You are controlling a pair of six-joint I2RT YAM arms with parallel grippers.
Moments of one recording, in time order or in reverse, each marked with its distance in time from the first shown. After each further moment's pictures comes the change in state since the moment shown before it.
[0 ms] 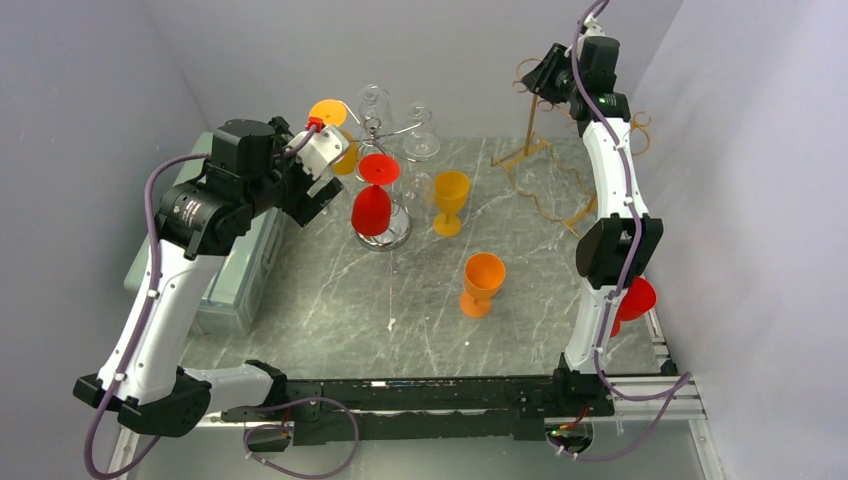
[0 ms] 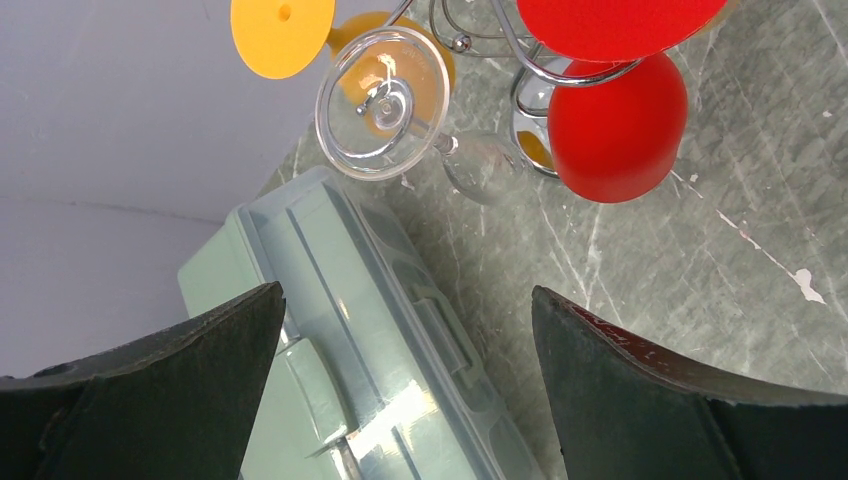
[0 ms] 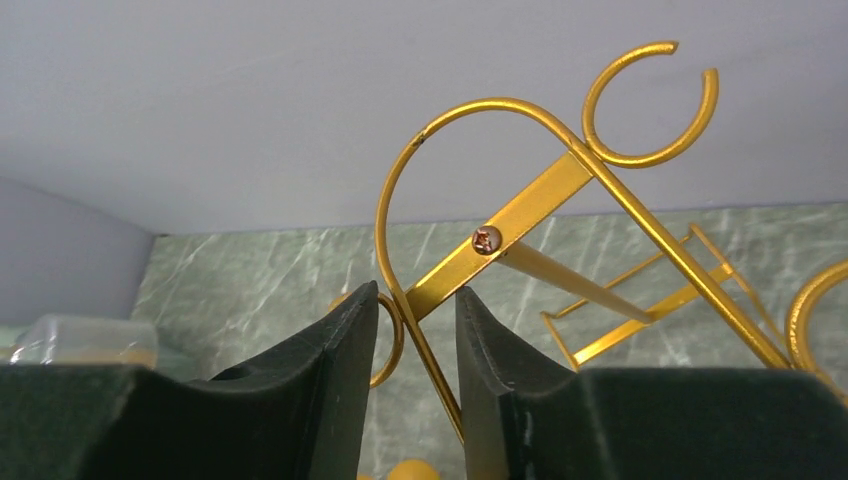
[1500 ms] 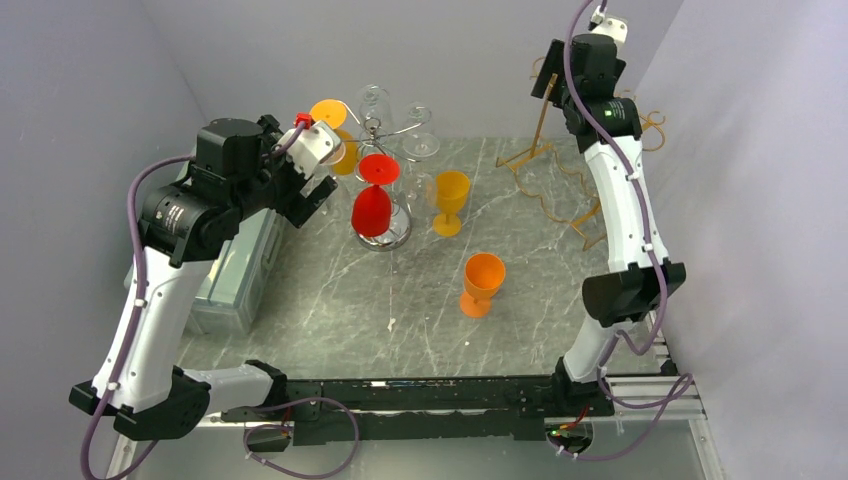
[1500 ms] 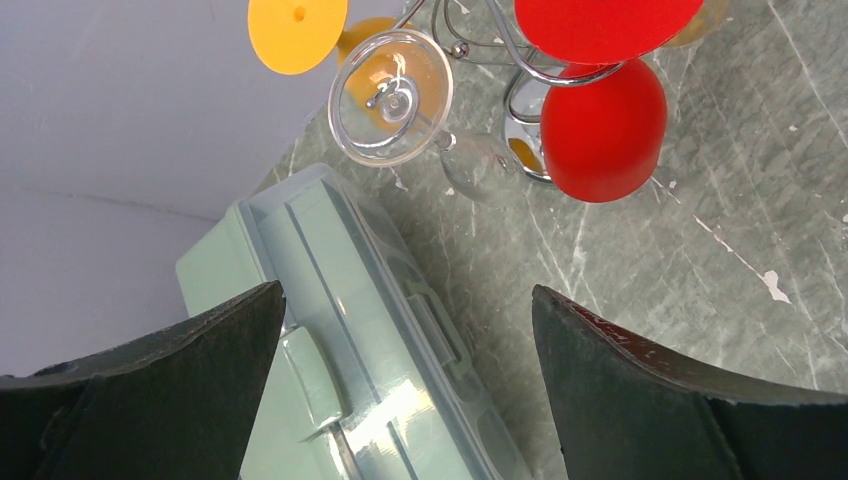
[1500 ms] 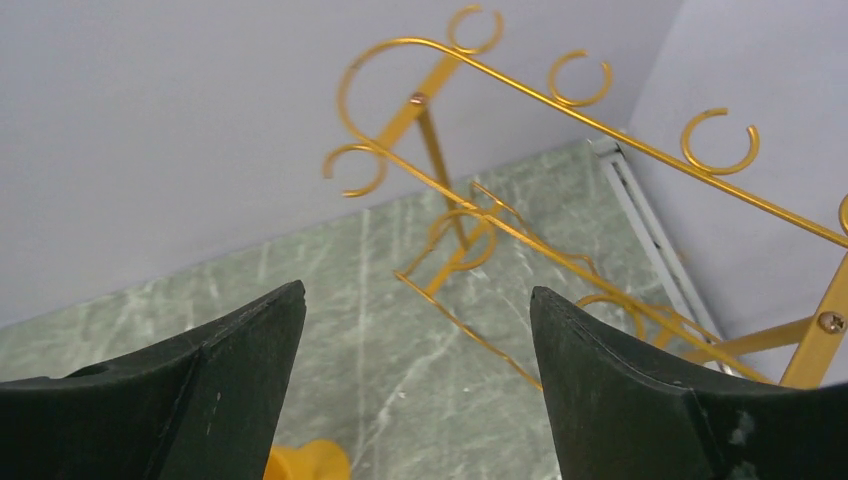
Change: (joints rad) left arm 0.000 -0.008 0.072 -0.060 0.013 -0.039; right arm 0.196 -0.351 -0.117 -0.244 0.682 -0.130
